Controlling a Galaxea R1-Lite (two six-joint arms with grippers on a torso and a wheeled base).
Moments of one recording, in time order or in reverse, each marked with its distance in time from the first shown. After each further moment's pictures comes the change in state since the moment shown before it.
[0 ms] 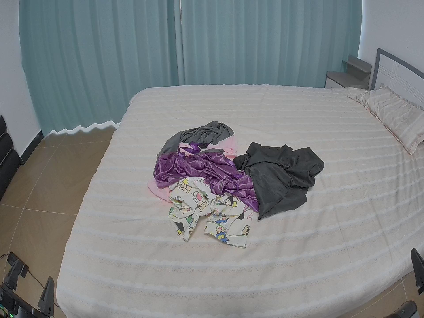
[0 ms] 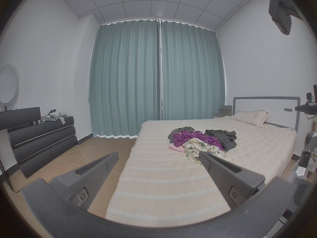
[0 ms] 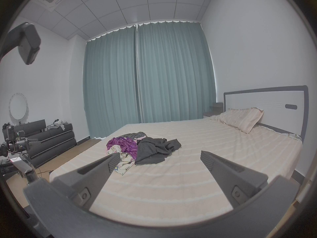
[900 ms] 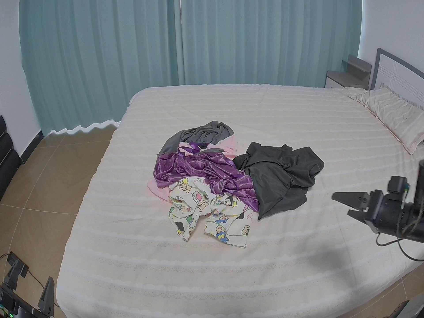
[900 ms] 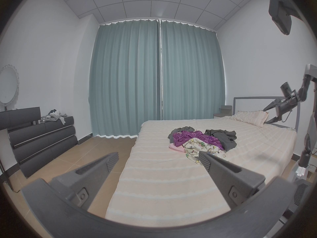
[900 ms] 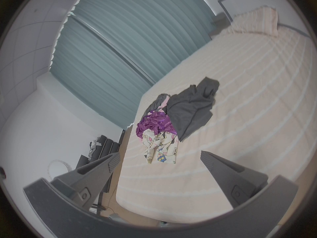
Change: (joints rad) left arm 0.000 0.000 0.000 0.000 0.000 0.000; right arm 0.288 1.030 -0.125 -0.569 0.106 0.662
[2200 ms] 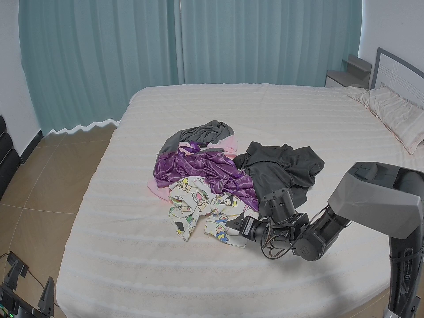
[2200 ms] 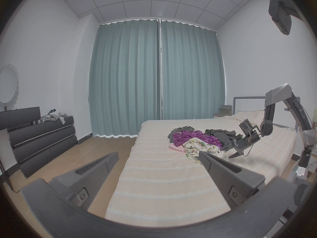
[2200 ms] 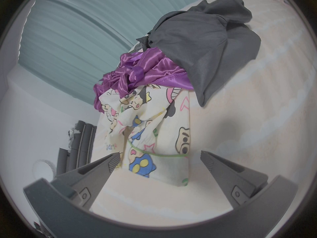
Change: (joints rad) left arm 0.000 0.000 0.000 0.000 0.000 0.000; right arm 0.289 1.045 -0.533 -0.231 -0.187 0.178
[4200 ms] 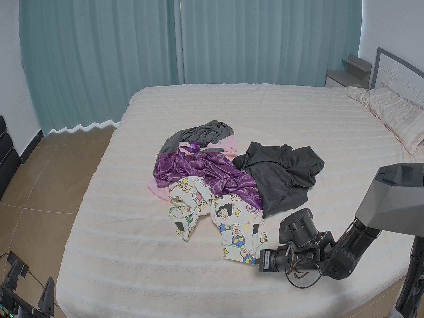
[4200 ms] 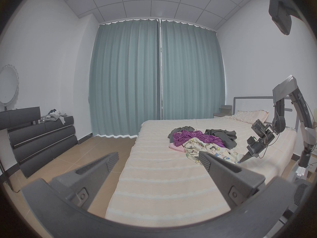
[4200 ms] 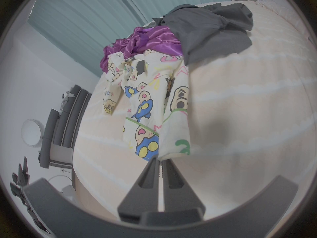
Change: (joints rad) left arm 0.000 0.000 0.000 0.000 0.000 0.000; right arm 0.041 -0.169 0.319 0.023 0.055 -0.247
